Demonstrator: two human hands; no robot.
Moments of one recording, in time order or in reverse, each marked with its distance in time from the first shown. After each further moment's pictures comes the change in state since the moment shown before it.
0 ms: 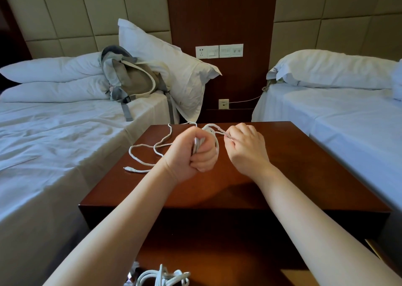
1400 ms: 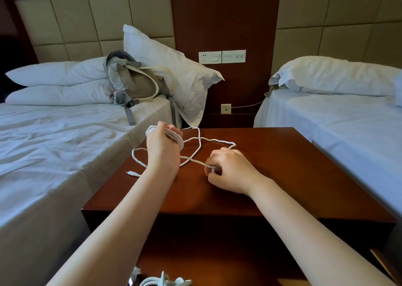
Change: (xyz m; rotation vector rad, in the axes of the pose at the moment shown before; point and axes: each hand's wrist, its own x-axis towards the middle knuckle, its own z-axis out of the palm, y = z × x) left_hand 0.007 0.023 -0.017 -0.645 0.975 0.512; right_hand -0.007 -0.032 -0.009 0.101 -0.446 -0.236
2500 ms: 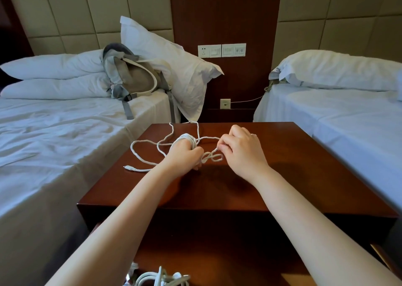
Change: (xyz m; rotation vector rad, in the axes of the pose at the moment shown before) left_hand 0.006 -0.021 -0.030 1.758 -0.501 0.150; right_hand 0.006 0.028 0.013 -0.132 0.520 0.072
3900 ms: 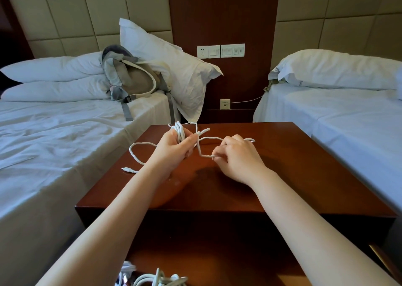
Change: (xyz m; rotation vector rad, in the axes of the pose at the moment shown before) left_hand -0.013 0.002 -0.011 -0.422 0.132 0.224; right_hand -0.001 -0.006 -0.015 -0.076 -0.391 0.035
